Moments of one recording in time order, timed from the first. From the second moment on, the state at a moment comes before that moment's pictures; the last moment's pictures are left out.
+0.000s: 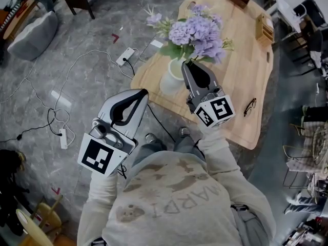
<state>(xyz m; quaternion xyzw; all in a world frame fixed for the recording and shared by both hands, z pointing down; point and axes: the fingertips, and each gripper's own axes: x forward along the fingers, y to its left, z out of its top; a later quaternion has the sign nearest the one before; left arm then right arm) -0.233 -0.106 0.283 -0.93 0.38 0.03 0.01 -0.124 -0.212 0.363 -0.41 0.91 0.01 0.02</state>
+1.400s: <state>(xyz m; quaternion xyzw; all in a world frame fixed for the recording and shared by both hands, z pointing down) -0.221 -0.109 0.288 -0.93 0.37 0.03 0.00 -0.123 -0.195 0.387 -0.39 0.91 -0.07 -0.13</state>
